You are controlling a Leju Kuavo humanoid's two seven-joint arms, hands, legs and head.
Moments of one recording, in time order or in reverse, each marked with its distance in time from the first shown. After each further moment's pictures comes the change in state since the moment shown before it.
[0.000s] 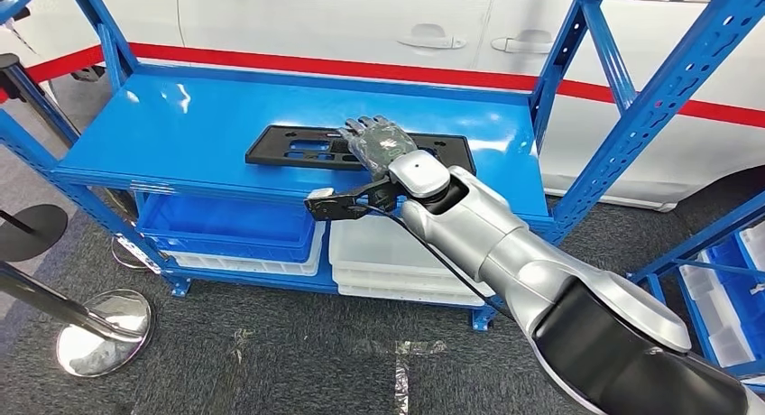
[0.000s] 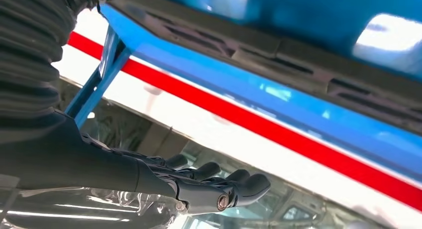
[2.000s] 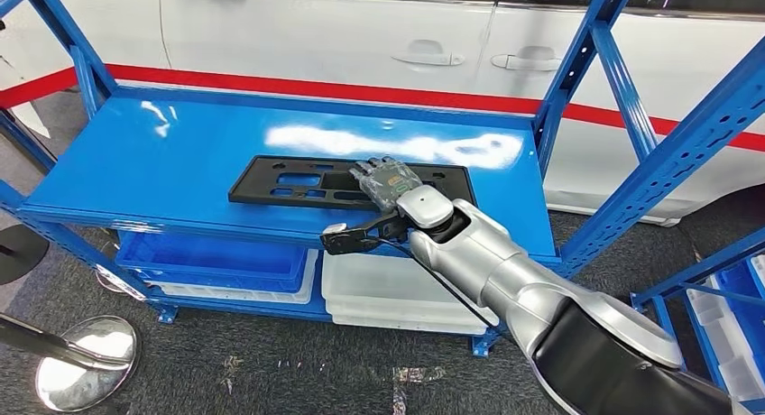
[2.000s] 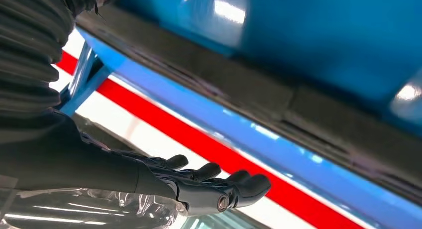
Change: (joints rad) left arm -0.004 0.000 -0.002 0.004 -0.001 0.039 -0.033; right arm 0.108 -0.030 0.017 0.024 0.016 0.002 -0.032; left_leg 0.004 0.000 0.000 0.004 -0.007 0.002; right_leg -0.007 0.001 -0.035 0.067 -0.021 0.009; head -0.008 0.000
